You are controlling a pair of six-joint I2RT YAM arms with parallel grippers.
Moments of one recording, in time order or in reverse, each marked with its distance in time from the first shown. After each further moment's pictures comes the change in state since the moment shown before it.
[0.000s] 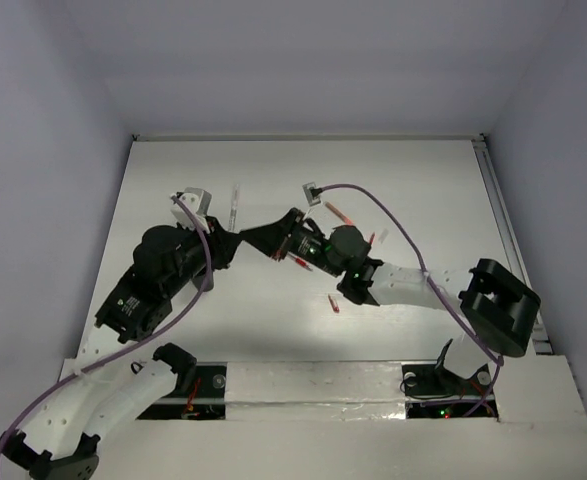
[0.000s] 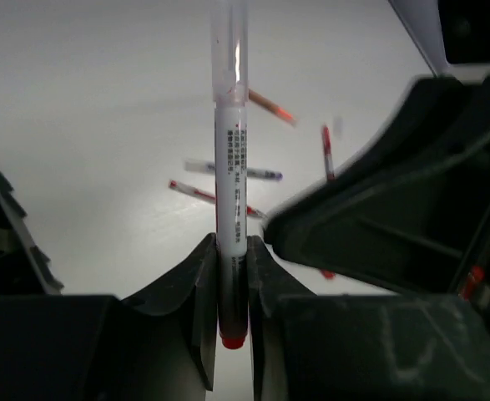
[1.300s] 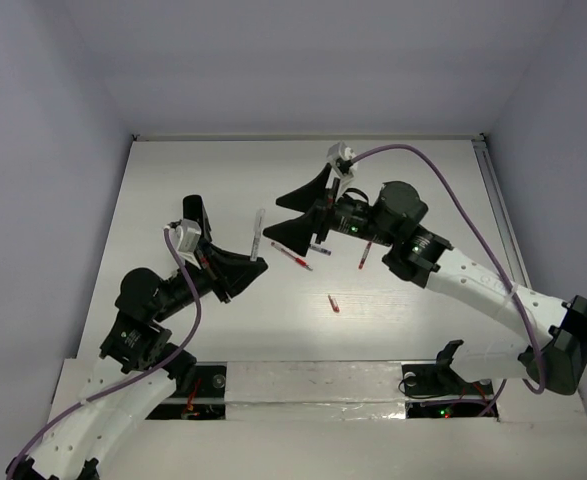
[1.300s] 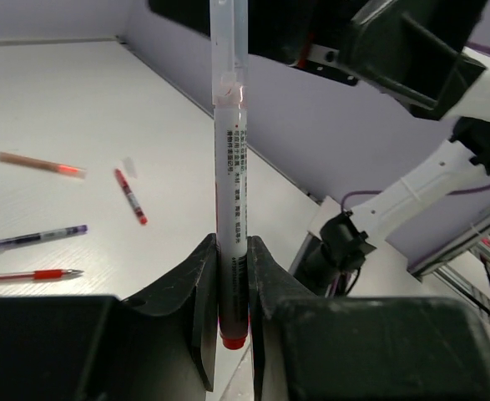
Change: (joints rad) left arm 0.021 -0.248 -0.278 0.420 0.441 -0.216; right arm -0.127 -0.341 0.221 -0.603 -0.307 -0.555
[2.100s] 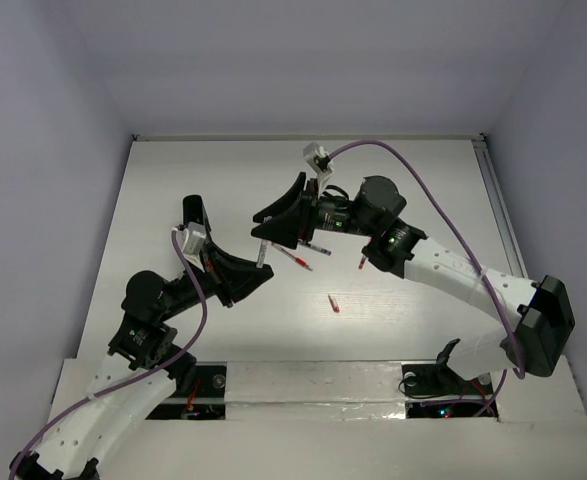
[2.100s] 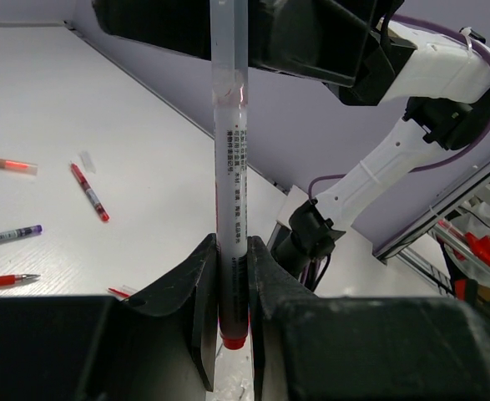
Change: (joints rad) left arm 0.000 0.002 -0.086 0.146 0.109 -0.086; right arm -0.005 0.161 0.050 0.154 -0.179 0.134
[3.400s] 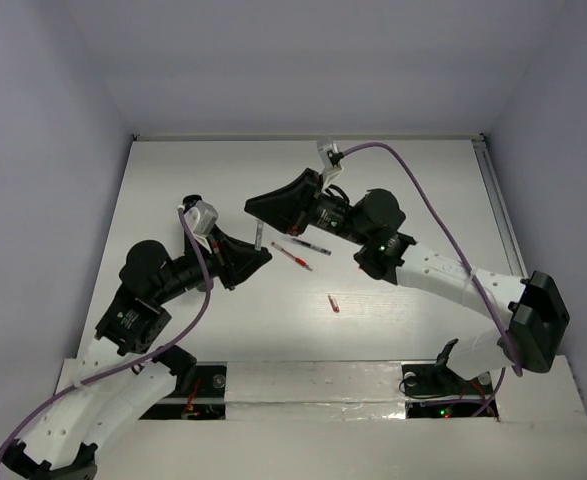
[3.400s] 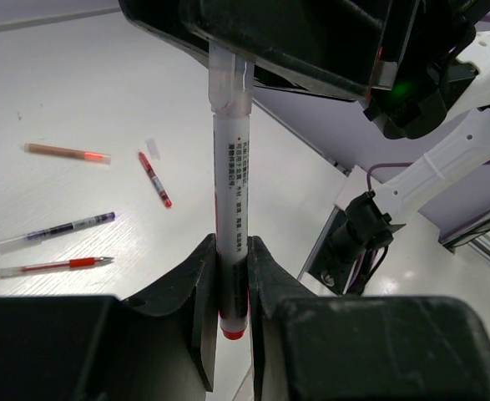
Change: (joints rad) left arm -0.008 0.171 0.274 -0.283 -0.085 0.220; right arm 0.056 0.031 -0.046 0.238 0.193 0.133
